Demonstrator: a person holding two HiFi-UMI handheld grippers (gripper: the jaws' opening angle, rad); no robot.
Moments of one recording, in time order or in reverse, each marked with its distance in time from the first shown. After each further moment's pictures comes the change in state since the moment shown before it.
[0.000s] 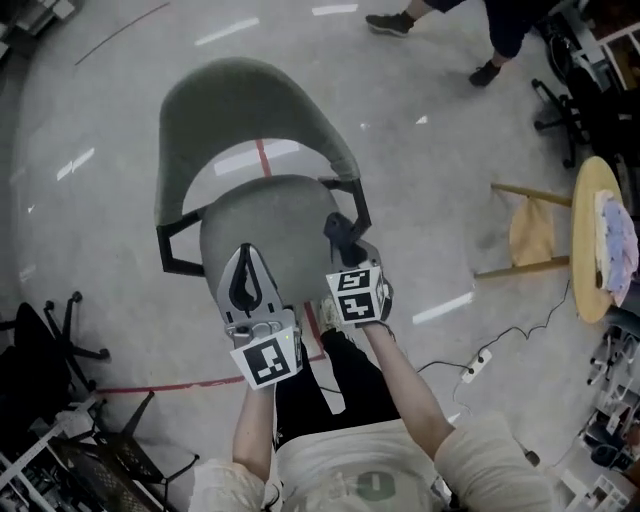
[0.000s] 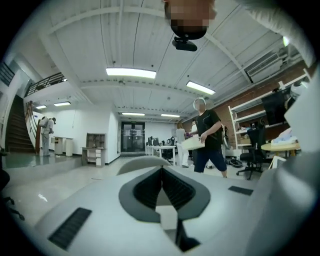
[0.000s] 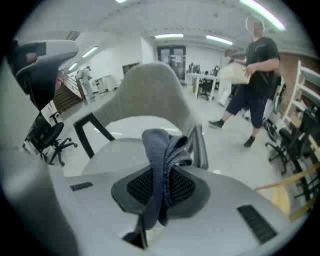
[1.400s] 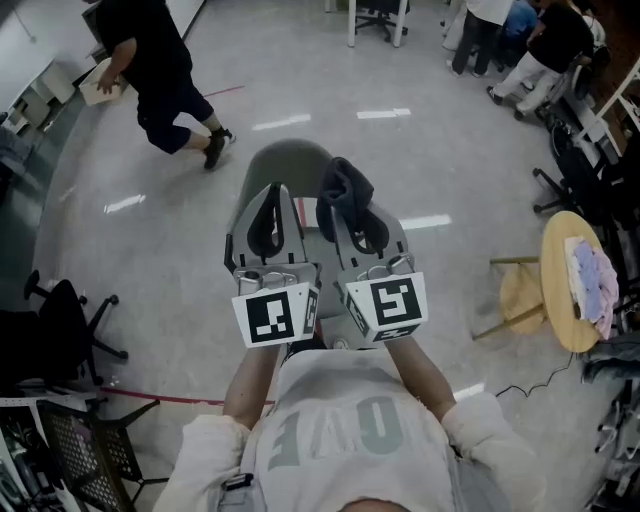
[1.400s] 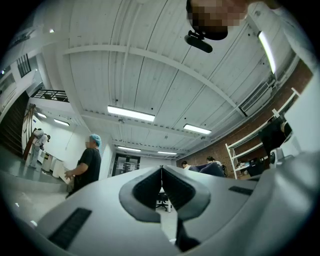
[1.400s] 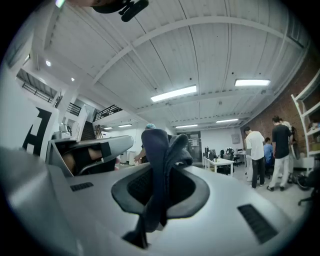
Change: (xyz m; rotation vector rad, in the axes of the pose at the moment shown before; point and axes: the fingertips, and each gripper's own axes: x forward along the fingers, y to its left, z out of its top) left arm -0.090 -0.013 0.330 -0.055 -0.455 -0.050; right arm -0.403 0.086 0.293 -0.160 -1.023 0.192
